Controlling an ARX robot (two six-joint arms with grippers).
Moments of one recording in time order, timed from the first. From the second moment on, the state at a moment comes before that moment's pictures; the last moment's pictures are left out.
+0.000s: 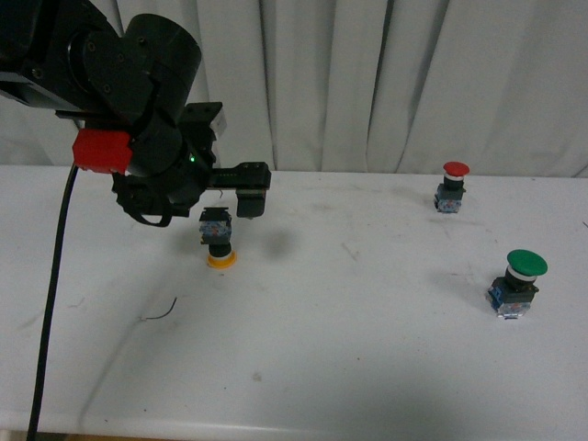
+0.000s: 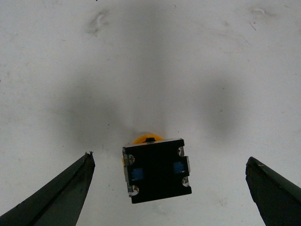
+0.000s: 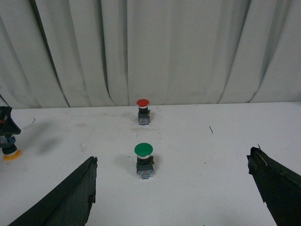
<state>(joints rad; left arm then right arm) -0.23 2.24 1.54 -0.19 -0.01 -0.11 0.00 0.00 0.01 0.00 0.00 0.00</state>
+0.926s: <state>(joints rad) -0.25 2.26 1.57 -0.22 -0.09 -0.10 0.00 0.00 0.01 0.00 0.00 0.00</state>
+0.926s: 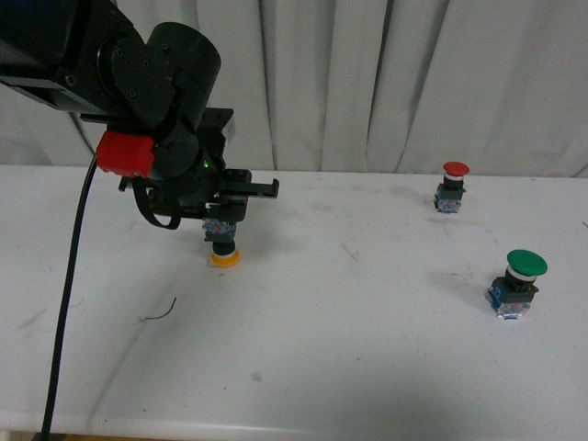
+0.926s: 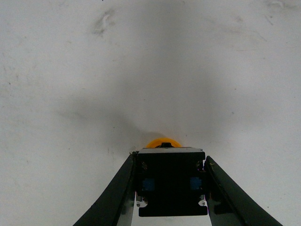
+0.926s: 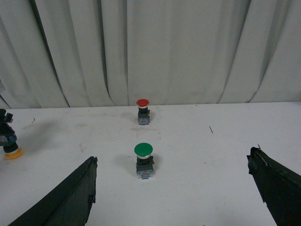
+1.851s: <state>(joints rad) -0.34 1.38 0.88 0.12 -0.12 0.00 0.00 0.00 0.01 0.00 0.00 0.00</state>
